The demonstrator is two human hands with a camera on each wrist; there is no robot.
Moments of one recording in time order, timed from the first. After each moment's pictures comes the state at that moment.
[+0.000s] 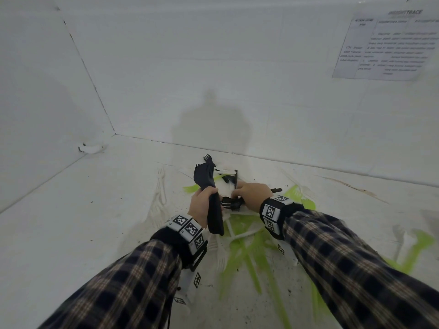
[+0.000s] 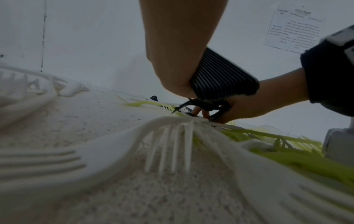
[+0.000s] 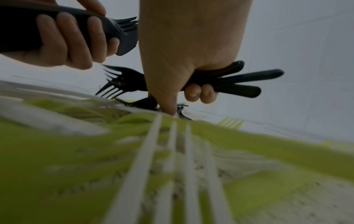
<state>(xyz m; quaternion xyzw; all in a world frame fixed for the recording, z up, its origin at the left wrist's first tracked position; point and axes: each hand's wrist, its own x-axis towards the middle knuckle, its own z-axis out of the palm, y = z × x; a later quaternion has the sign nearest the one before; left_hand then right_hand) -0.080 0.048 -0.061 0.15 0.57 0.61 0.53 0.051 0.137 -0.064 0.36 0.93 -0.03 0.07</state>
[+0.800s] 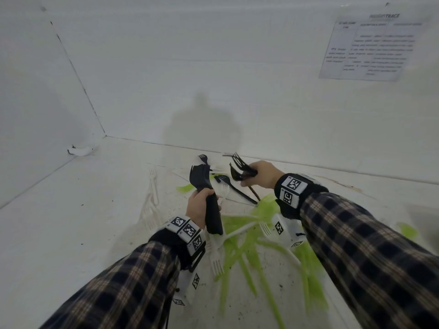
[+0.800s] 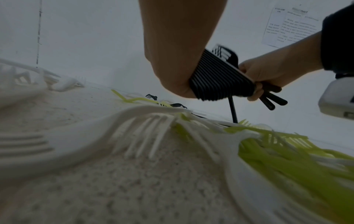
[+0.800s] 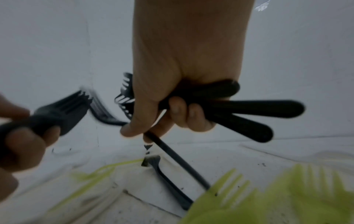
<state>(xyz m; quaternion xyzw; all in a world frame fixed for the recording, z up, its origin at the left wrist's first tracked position) -0.070 0.050 -0.067 0.15 0.57 0.60 0.54 0.085 0.159 -0.019 0.49 0.80 -0.32 -0.11</state>
